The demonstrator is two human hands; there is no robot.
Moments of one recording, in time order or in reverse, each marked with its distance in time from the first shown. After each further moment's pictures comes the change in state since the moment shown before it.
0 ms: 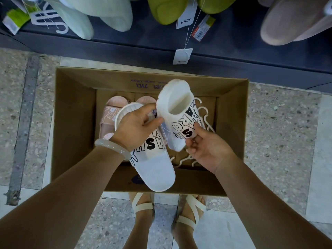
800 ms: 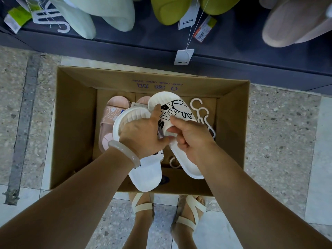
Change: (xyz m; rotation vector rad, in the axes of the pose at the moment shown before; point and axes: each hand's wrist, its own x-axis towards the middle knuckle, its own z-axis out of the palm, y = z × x) left_hand -0.007 0.006 0.016 0.720 -0.055 0.019; right_hand 0.001 -0.001 0.051 -0.311 0.123 -0.126
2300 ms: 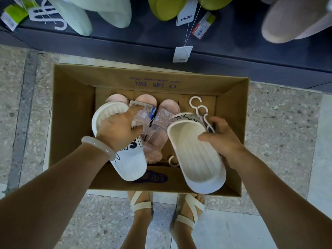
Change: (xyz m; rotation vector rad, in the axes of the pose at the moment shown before) left_hand -0.001 -0.043 -0.004 -0.243 -0.031 -0.092; right_hand 0.009 0.002 -0.079 -0.558 0.114 -0.125
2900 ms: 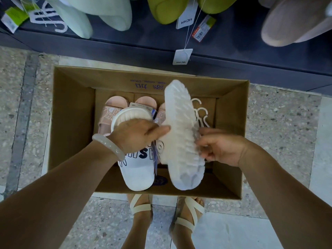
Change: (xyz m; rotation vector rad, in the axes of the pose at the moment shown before) left_hand 0.008 0.023 0.004 -0.159 -0.270 0.227; right_hand 0.006 -0.006 -0.012 0.323 -0.518 0.181
